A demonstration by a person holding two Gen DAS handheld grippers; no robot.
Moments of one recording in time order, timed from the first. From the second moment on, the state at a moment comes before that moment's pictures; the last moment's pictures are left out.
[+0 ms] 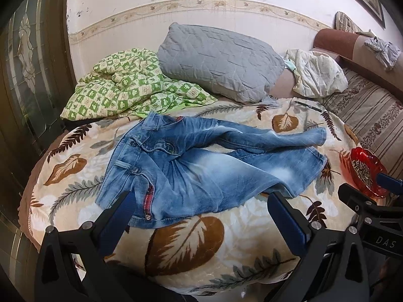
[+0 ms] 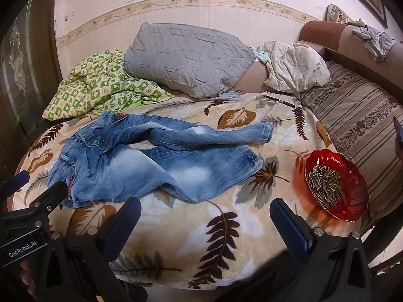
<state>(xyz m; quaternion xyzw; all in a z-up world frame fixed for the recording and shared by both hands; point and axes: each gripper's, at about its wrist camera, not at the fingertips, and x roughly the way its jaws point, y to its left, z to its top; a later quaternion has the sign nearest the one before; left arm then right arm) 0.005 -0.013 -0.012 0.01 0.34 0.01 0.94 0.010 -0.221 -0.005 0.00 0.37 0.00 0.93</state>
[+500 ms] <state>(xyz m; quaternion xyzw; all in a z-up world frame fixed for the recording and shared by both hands) 0.005 -0.008 -0.011 0.01 0.34 0.01 0.94 0.008 -0.220 -0.007 0.00 0.37 0.00 0.93</state>
